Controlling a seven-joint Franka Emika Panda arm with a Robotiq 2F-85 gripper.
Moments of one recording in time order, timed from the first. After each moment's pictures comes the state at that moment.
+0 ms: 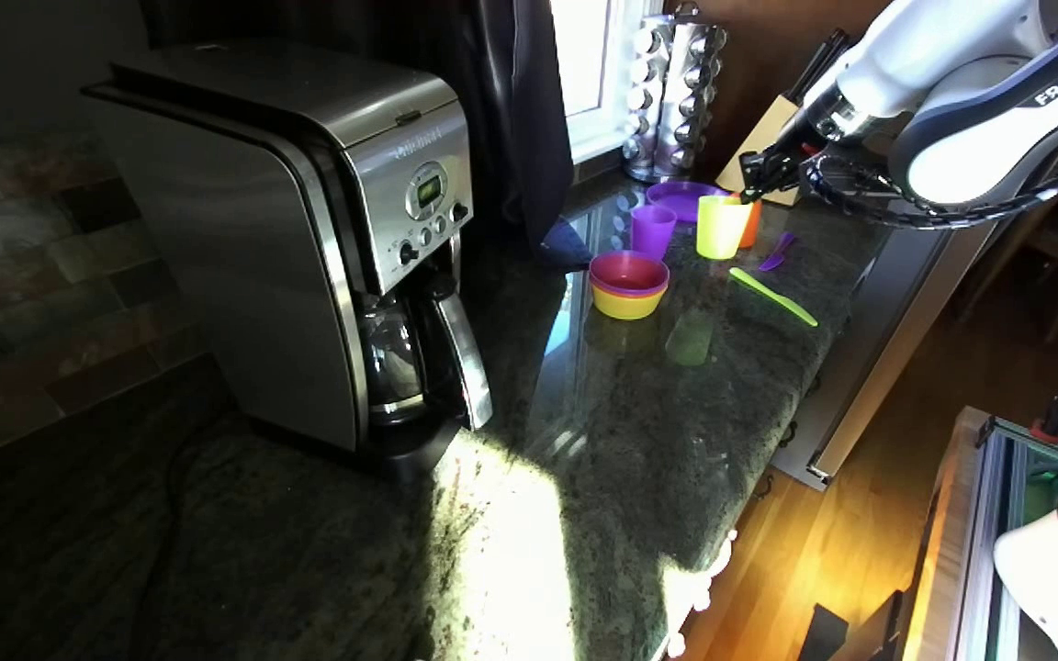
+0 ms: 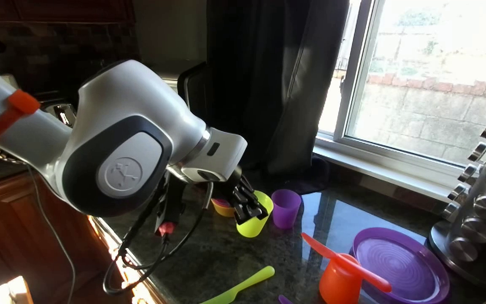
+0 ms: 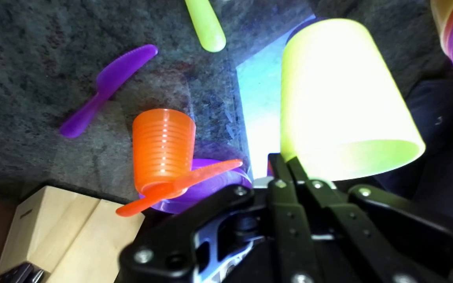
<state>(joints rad) -0.66 -0.26 0.18 -2.74 -0.59 3.14 0.82</state>
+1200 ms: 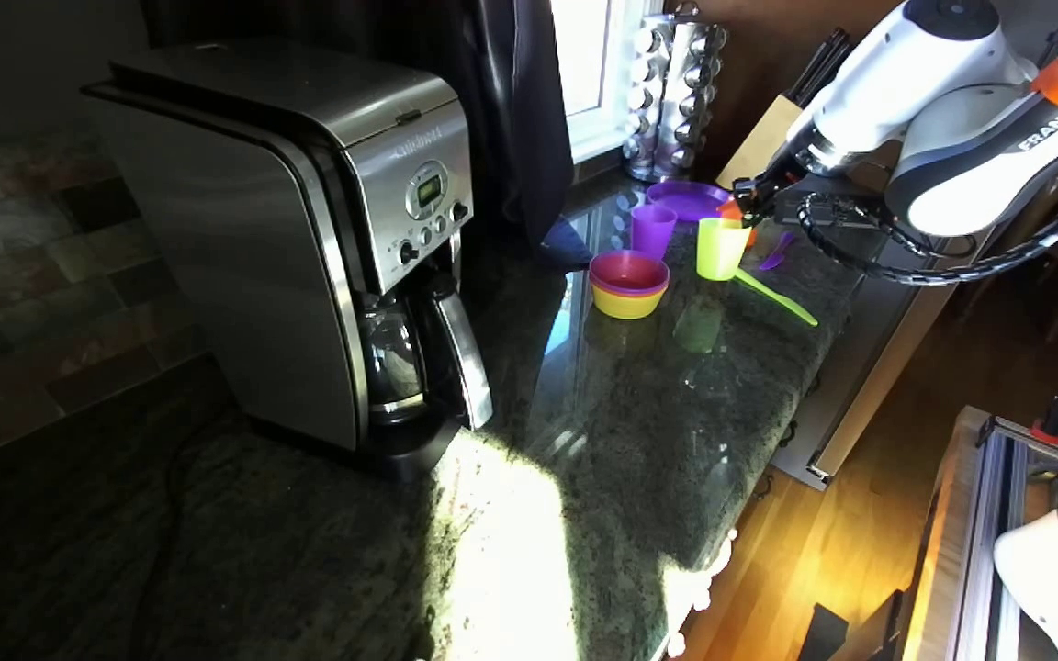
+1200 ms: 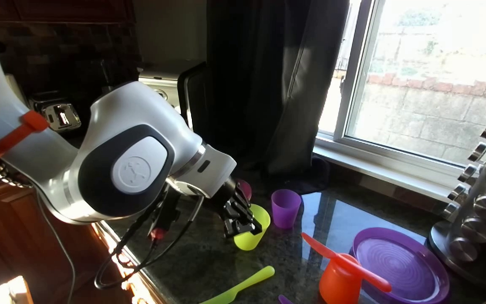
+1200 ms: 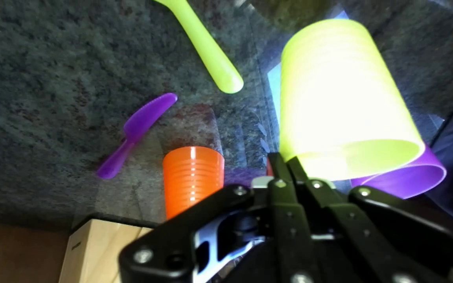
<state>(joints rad) -1.19 -0.28 0.74 -2.74 -0.72 3.15 1.15</state>
